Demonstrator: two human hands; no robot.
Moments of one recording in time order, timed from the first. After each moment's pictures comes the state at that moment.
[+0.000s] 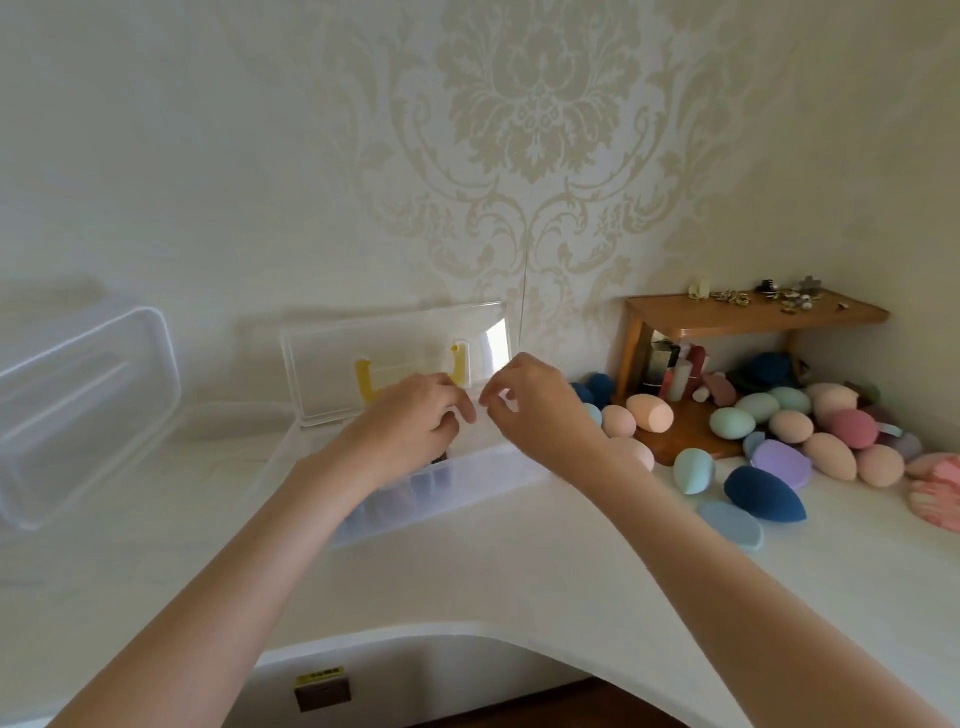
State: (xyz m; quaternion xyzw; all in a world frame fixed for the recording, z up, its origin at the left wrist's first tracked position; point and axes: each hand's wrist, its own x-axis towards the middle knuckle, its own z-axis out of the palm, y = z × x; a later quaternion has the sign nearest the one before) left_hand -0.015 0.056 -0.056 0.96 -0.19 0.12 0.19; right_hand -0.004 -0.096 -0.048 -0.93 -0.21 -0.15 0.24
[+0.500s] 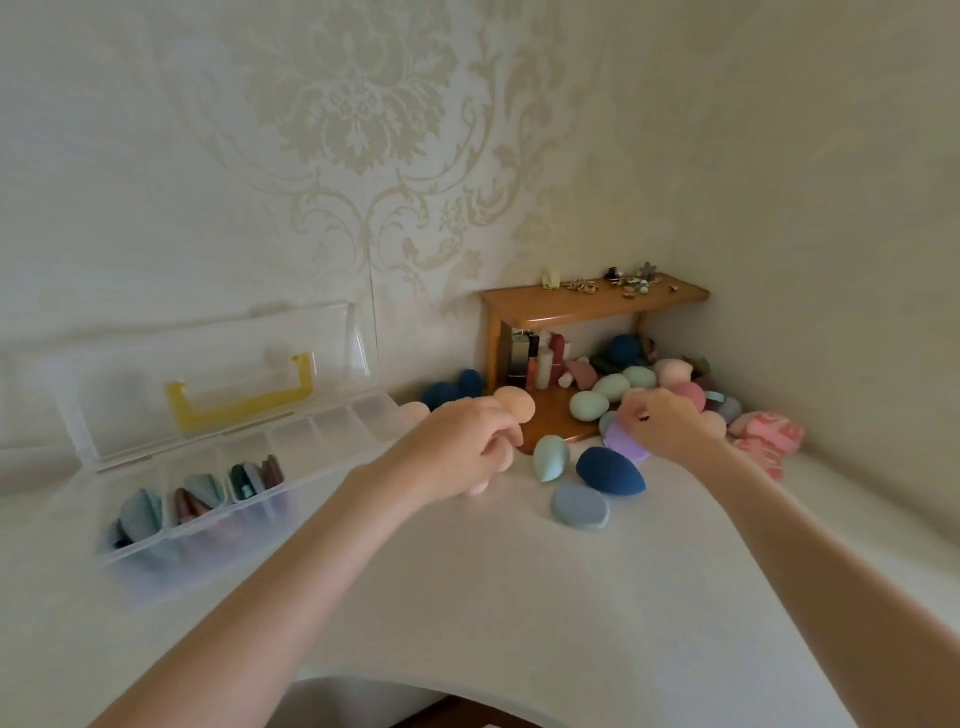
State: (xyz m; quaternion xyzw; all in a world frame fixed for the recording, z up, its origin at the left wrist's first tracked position) left_hand -0.001 -0.097 -0.067 0.92 -0.32 0.04 0.22; right_hand -0.003 -0.317 -0.059 -0.99 0.13 0.02 0.08
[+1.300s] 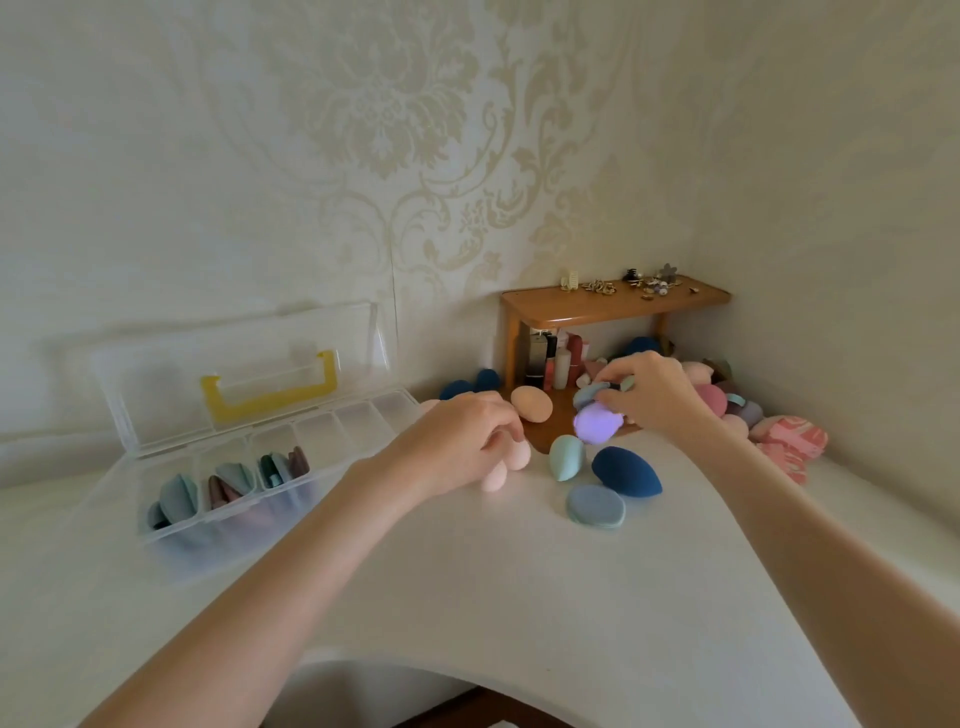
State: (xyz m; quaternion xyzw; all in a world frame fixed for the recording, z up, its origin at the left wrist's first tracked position) left_hand -0.002 -0.083 -0.065 0.93 -0.31 0.06 0.20; right_hand 0.019 -0.304 -0.049 -0.97 -0.01 -0.14 0.21
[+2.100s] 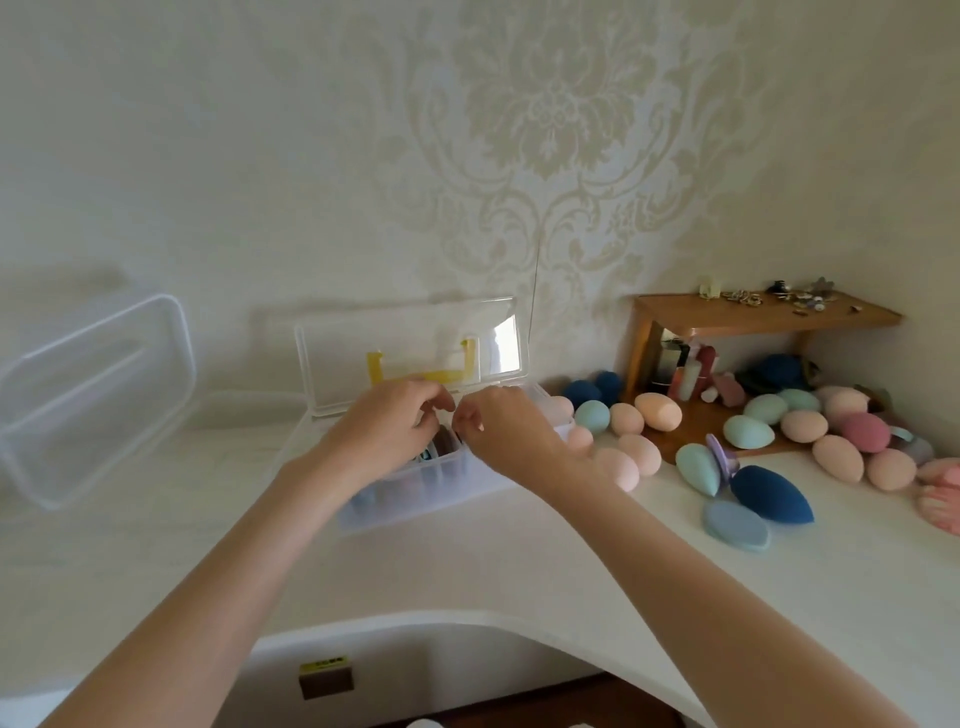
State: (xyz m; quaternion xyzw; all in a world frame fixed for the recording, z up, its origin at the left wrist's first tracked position) left_hand -0.025 0.071 -0.061 0.95 -0.12 0.12 0.25; right_hand -0.003 -0.065 -0.066 -0.95 -0.23 -0.09 0.19
